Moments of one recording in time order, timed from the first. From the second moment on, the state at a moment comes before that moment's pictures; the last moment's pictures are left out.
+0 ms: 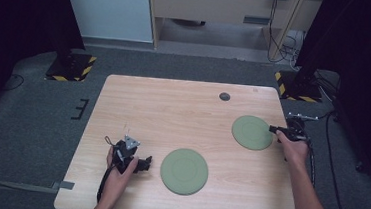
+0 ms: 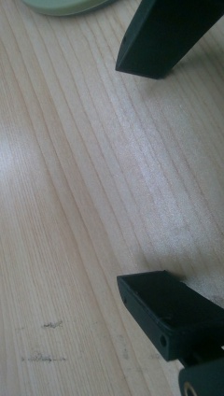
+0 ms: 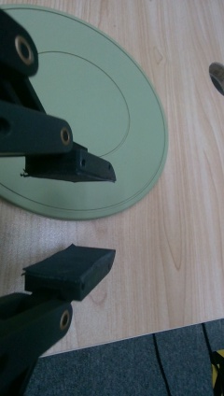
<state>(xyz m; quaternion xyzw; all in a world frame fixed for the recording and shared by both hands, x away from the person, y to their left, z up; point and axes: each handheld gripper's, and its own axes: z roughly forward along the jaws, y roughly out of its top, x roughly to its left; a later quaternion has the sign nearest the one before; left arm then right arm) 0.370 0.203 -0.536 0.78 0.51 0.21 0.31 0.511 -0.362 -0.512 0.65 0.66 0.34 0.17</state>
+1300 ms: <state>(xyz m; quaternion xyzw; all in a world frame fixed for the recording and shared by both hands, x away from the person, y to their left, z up) 0.371 0.204 -0.537 0.78 0.50 0.21 0.32 0.514 -0.317 -0.471 0.60 0.67 0.39 0.20</state>
